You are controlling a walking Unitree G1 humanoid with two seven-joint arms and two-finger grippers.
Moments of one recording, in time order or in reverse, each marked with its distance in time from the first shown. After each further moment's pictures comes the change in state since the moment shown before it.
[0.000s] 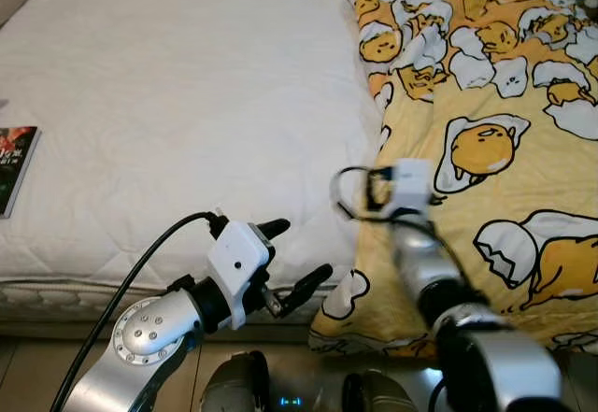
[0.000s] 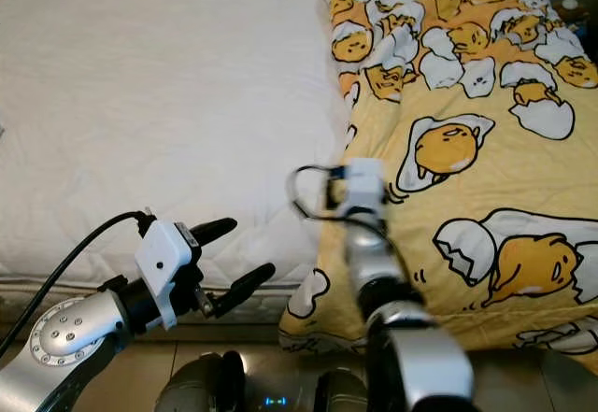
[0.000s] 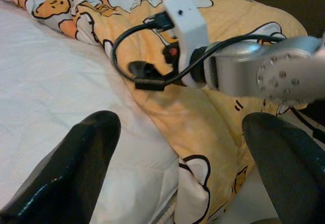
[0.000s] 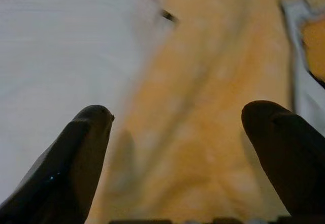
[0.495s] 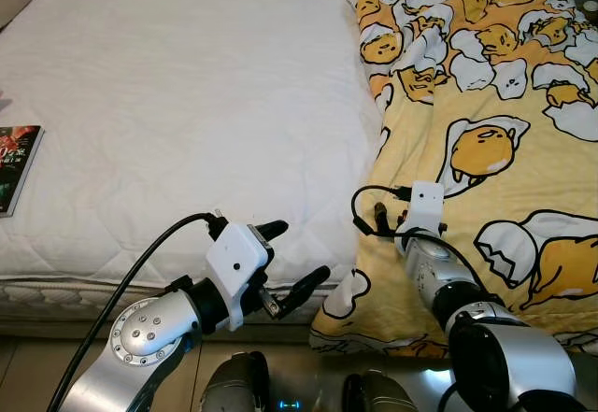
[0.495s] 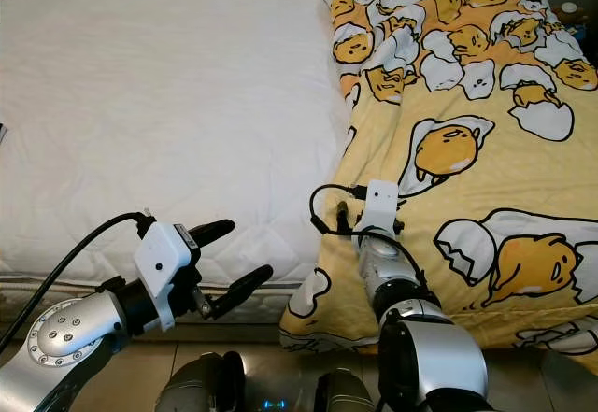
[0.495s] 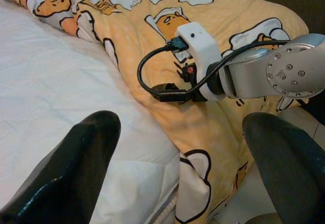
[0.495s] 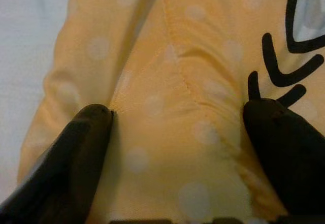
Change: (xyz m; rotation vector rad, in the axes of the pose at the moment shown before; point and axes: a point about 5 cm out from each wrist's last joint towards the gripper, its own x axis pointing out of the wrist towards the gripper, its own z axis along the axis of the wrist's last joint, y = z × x) left arm -0.002 0.000 -0.002 0.006 0.016 0.000; right arm -0.005 -0.012 -0.033 0.043 0.247 0.042
